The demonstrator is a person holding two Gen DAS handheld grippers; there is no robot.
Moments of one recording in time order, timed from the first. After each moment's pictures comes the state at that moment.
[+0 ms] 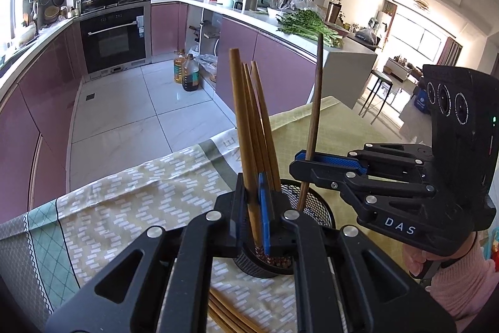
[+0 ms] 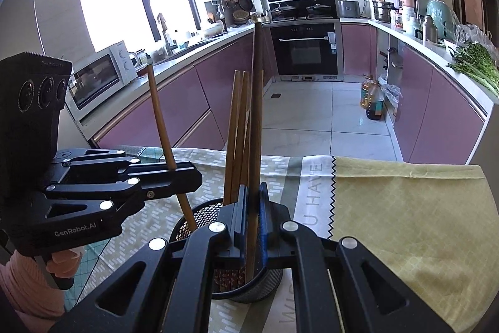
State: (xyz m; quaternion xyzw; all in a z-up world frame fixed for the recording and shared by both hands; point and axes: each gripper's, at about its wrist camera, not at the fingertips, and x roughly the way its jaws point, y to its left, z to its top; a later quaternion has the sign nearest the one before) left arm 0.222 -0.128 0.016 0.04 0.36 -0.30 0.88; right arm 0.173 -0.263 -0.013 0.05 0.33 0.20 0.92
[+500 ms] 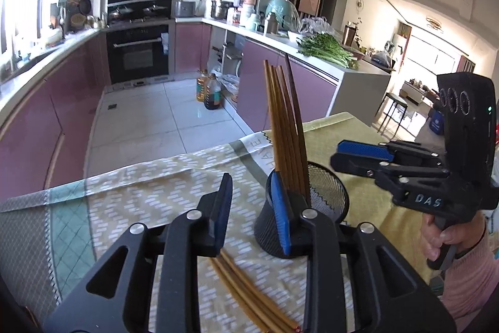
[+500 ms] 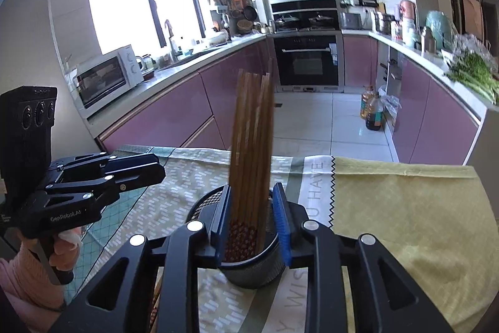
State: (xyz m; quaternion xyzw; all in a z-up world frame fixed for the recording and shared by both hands) left arm 0.173 -0.076 0.012 0.02 0.30 -0.25 0.92; right arm 0.134 -0.265 -0.007 0.03 0.30 0.21 0.93
